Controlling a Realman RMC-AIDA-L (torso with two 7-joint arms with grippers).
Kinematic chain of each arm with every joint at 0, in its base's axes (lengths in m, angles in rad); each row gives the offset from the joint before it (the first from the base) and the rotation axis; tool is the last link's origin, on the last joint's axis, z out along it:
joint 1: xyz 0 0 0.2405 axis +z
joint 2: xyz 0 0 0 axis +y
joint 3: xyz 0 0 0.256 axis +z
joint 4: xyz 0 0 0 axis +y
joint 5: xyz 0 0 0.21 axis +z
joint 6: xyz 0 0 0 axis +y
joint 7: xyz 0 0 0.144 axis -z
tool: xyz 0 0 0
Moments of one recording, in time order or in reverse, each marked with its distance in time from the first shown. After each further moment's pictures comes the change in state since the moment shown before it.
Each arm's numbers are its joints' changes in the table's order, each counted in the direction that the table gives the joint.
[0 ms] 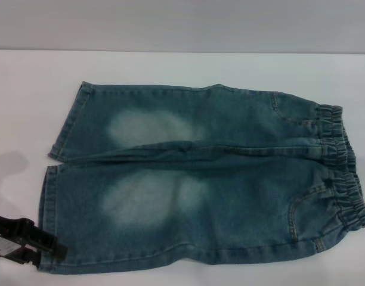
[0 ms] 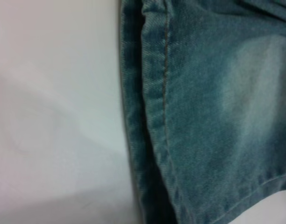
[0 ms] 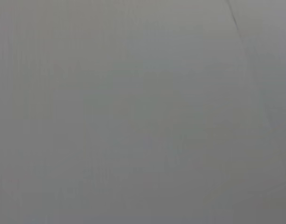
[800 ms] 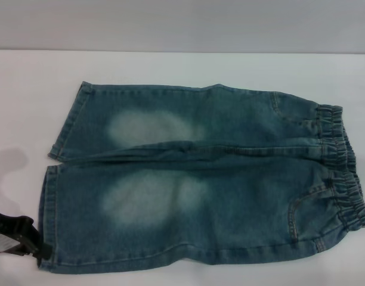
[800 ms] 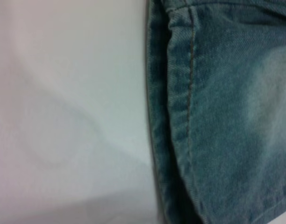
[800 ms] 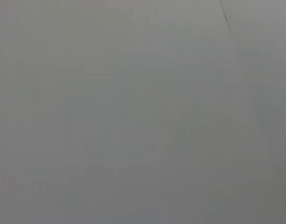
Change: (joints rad) left arm -0.019 -0.005 -0.001 0.001 0.051 -0.041 0.023; right arm -0.006 -0.009 0.004 0.002 0.007 0.014 0.000
